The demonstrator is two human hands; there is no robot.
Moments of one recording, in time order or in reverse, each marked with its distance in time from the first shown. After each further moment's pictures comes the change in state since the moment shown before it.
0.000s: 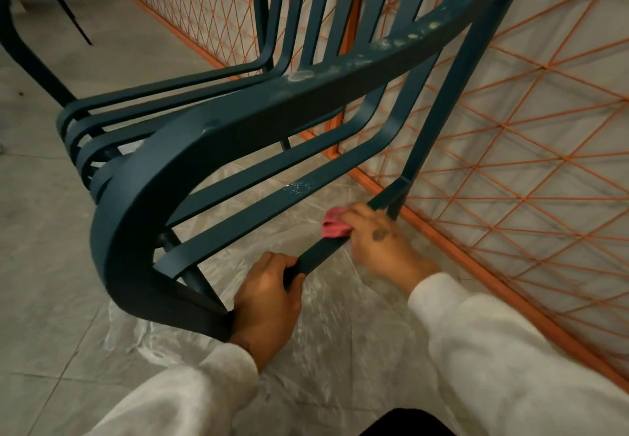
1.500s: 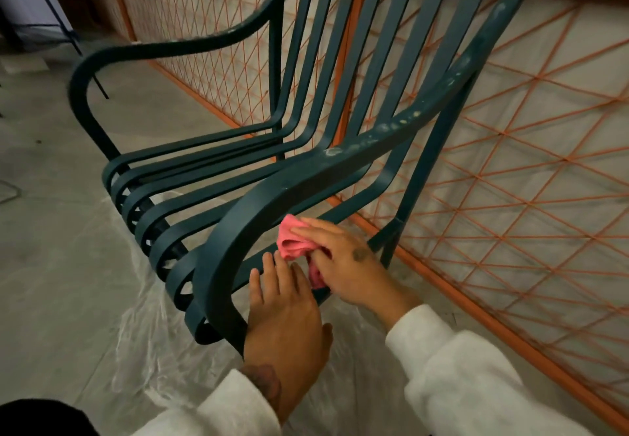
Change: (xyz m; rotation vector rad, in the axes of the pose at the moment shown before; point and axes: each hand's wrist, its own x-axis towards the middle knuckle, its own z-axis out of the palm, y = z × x) left_hand -0.011 0.068 -0.076 0.728 -0.284 0.107; right_hand -0.006 -0.115 -0.040 0.202 0.042 -0.084
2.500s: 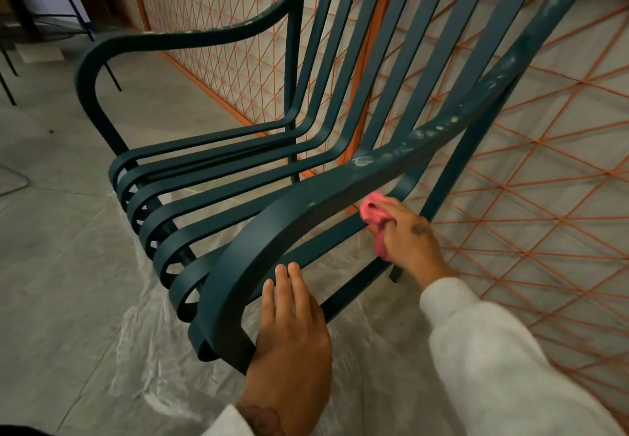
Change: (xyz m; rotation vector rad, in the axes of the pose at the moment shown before) left_hand 0.004 -0.012 0.014 0.109 -0.032 0.132; right_hand 0.052 0.103 -0.028 -0.108 0.280 0.343
